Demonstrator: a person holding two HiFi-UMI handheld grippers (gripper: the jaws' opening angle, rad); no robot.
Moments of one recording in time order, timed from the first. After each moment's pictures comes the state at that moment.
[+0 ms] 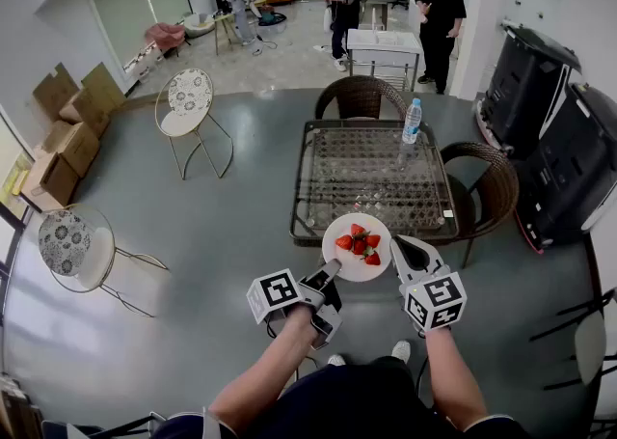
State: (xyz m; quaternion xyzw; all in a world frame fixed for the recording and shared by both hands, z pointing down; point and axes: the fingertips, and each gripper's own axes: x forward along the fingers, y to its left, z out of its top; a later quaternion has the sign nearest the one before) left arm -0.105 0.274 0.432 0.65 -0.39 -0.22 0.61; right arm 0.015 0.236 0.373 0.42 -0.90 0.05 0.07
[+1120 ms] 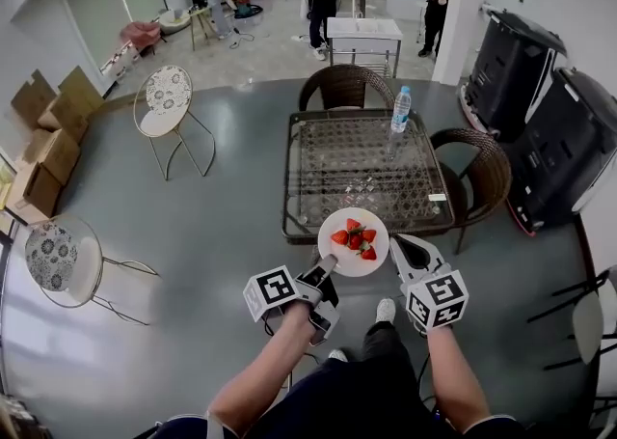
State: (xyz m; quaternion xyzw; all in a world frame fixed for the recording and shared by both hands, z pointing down) left arm -0.120 0.259 0.450 0.65 -0.37 -0.21 0.63; right arm 0.008 0.234 0.393 0.45 -0.89 0.07 0.09
